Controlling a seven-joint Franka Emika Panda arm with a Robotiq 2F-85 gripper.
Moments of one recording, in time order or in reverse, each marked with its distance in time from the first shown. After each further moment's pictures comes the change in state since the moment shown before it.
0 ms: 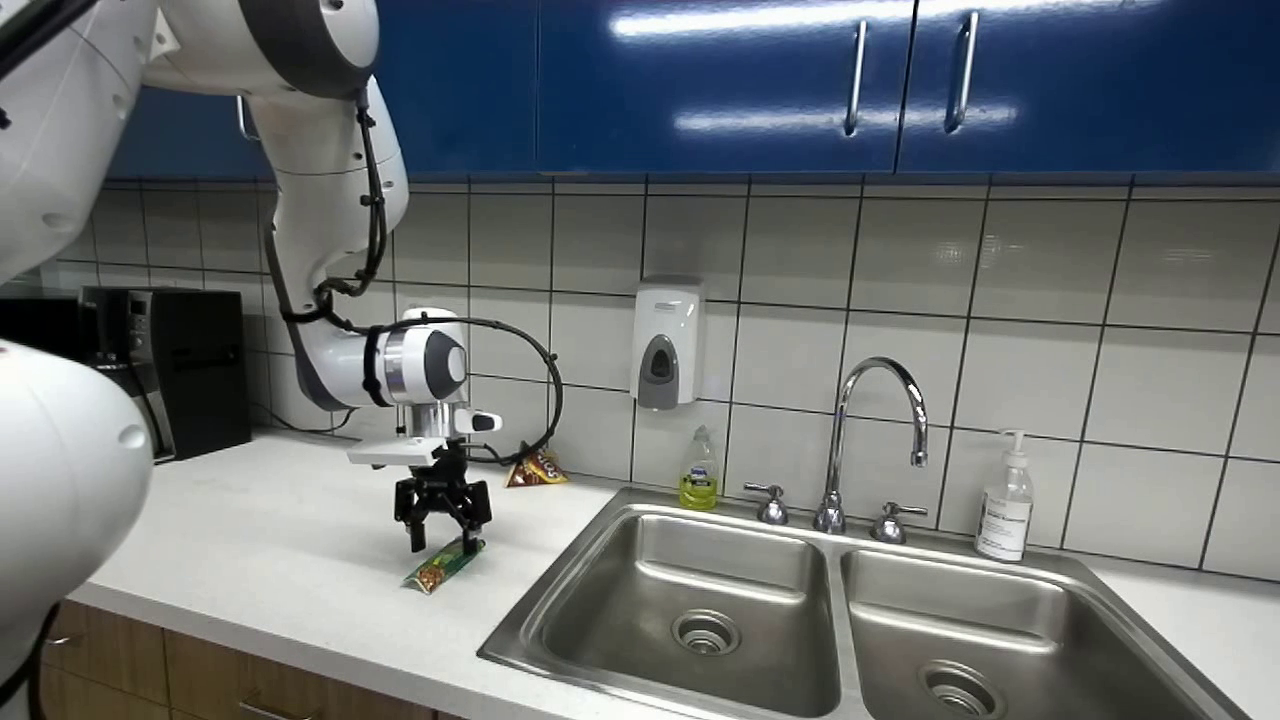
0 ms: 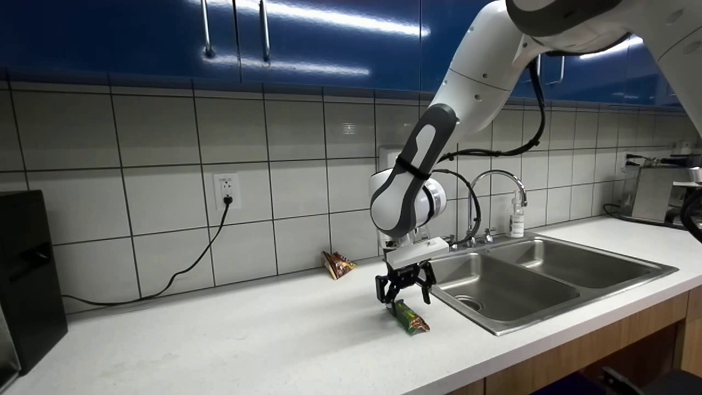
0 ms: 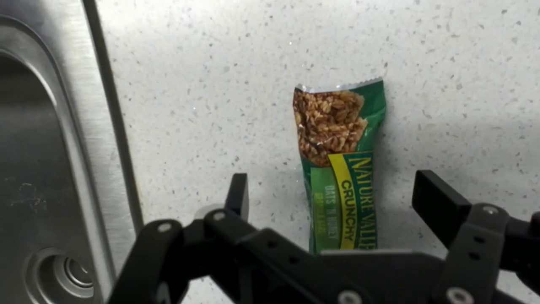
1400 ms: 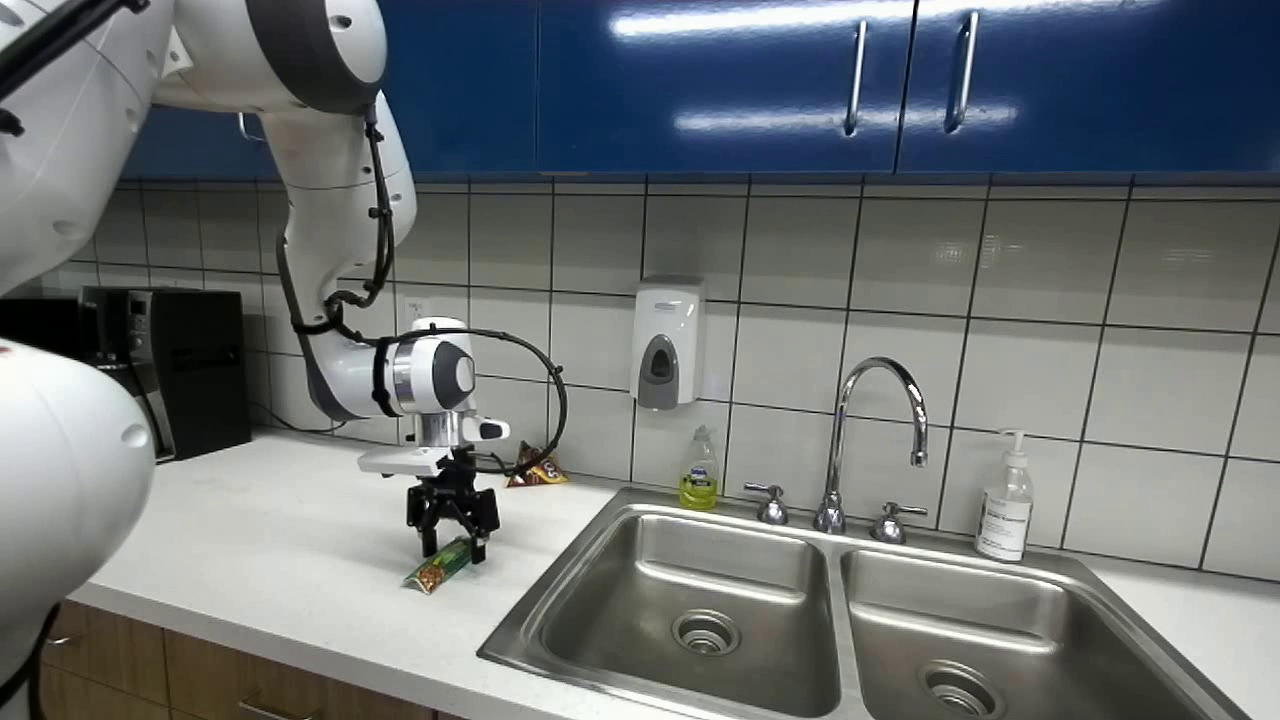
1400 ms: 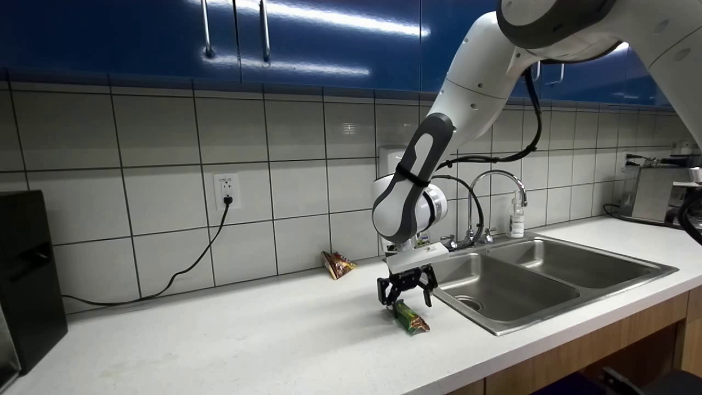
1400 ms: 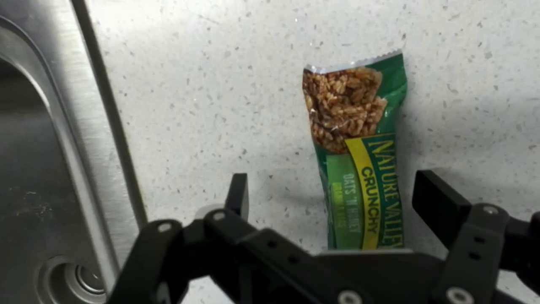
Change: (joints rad) arm 0.011 0.039 -0.032 0.021 0.007 0.035 0.041
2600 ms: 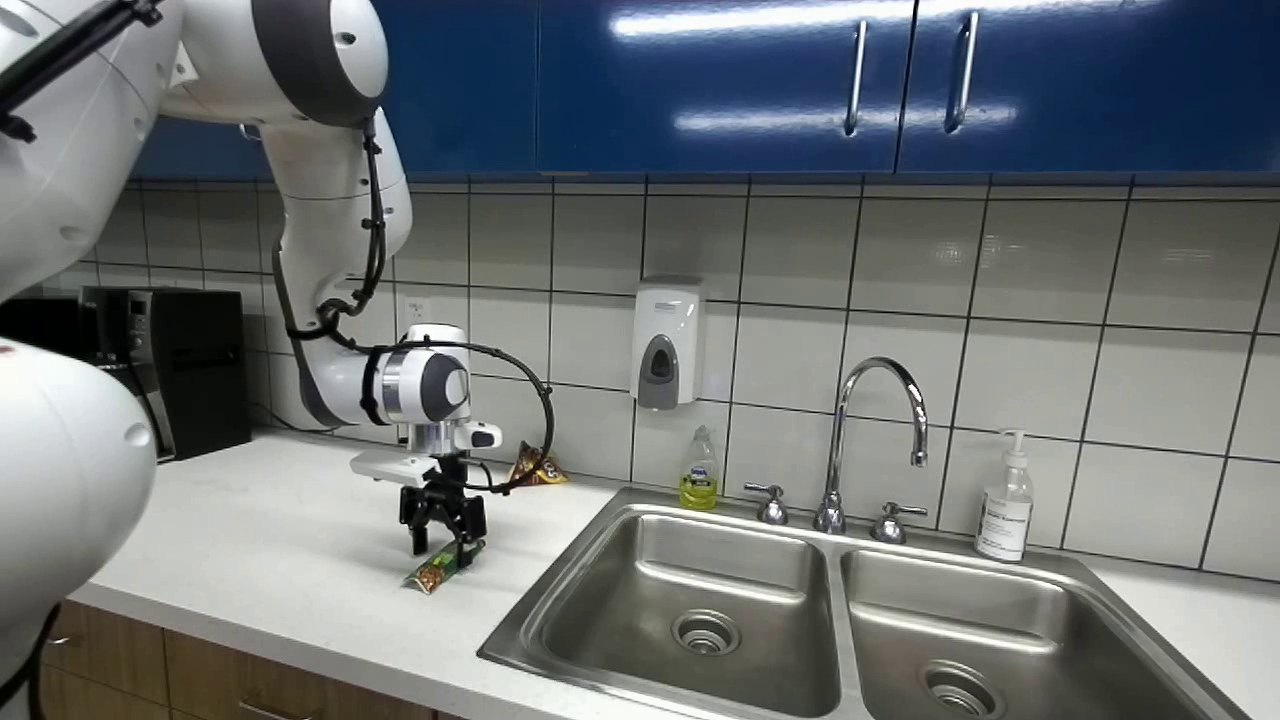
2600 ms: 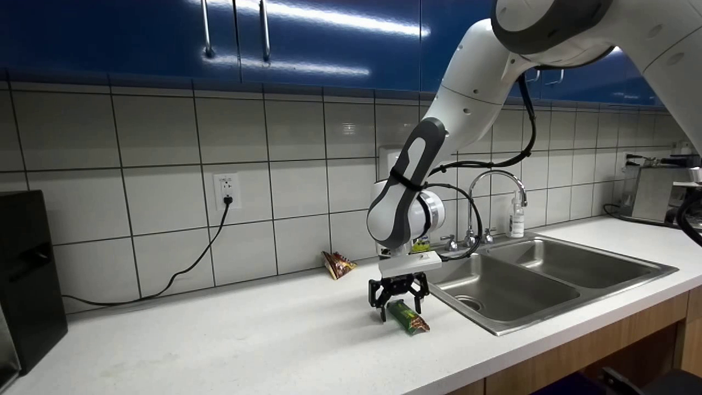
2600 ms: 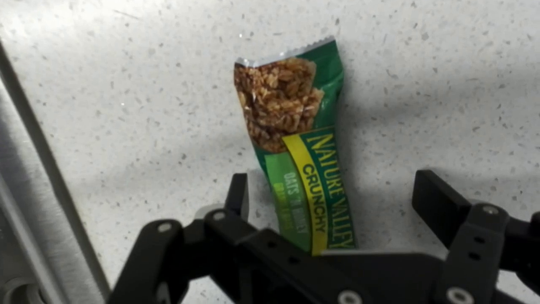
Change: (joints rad) arm 0.010 0.028 0.013 -0.002 0.097 0.092 0.000
